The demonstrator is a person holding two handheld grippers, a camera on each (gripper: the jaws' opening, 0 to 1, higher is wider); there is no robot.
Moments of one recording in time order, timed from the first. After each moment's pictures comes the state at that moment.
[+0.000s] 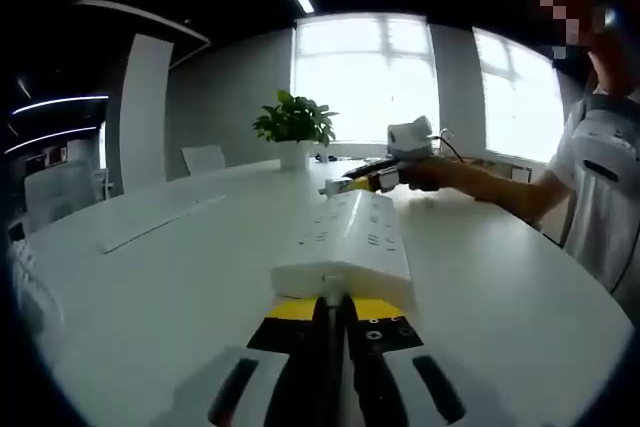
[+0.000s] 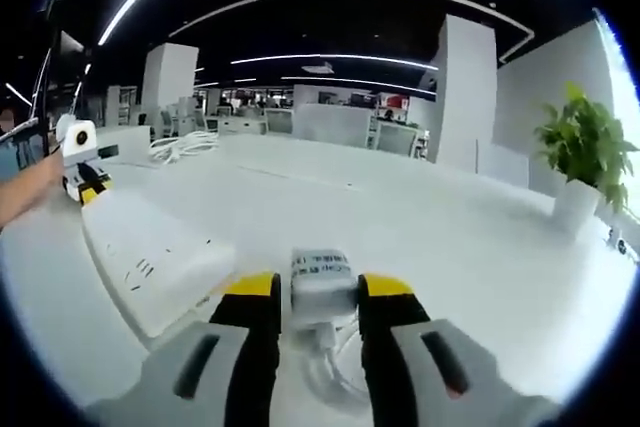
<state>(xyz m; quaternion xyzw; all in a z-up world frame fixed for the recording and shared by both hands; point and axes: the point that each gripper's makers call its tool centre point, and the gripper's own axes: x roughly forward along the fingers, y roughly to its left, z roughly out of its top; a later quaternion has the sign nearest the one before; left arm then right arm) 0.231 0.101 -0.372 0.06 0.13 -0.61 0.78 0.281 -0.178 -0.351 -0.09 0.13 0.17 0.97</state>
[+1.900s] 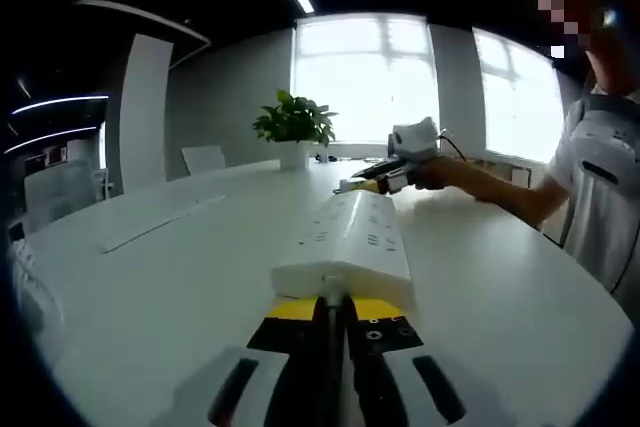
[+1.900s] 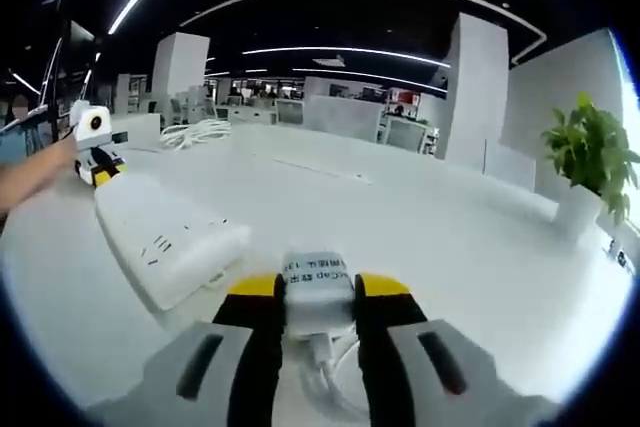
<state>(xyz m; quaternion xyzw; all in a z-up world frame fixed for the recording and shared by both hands) 0.229 0.100 -0.373 0.06 0.13 -0.61 0.78 0.264 -0.179 -0.357 -0.12 0.15 0.19 0.96</state>
